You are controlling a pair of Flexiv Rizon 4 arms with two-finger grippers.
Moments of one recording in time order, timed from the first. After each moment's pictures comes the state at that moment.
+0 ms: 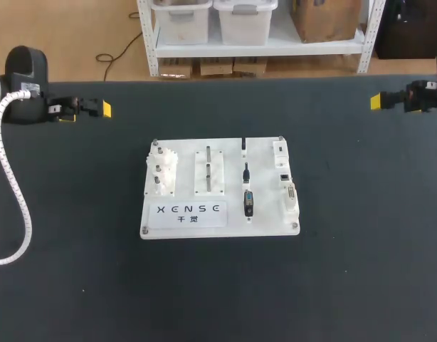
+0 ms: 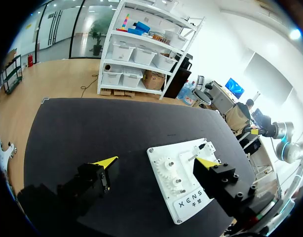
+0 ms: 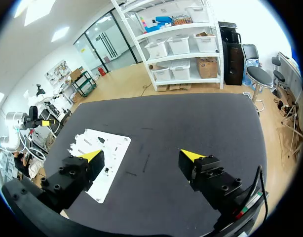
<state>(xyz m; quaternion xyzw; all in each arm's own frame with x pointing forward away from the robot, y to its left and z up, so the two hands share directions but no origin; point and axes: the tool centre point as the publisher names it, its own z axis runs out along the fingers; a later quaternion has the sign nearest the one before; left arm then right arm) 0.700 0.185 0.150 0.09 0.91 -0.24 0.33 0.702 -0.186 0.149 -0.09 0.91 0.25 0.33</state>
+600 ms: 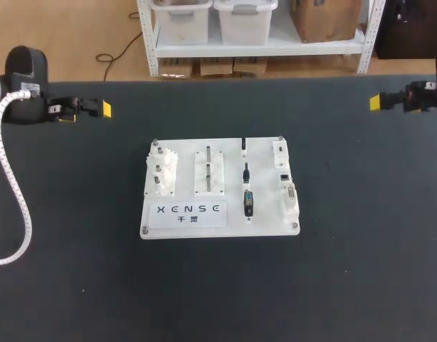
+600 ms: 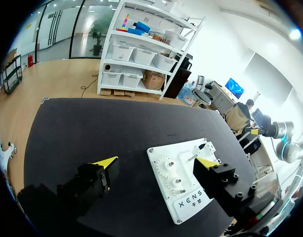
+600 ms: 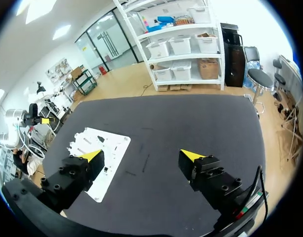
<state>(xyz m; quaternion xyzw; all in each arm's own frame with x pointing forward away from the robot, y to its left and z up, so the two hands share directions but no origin) 0.700 0.185 0.150 0.09 0.91 -0.24 0.33 0.703 -0.182 0.150 -0.11 0.91 0.24 0.33</state>
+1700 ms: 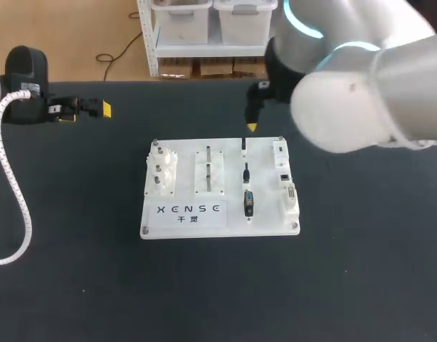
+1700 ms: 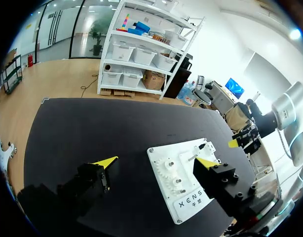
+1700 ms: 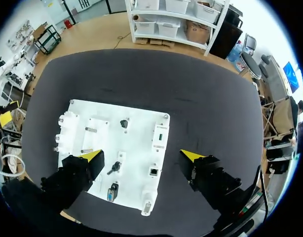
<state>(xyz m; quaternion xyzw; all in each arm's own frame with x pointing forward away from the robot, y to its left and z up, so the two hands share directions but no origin) 0.700 0.185 0.150 0.09 0.91 -0.24 0.33 0.708 0.020 0.104 -0.08 0.99 0.05 0.13</state>
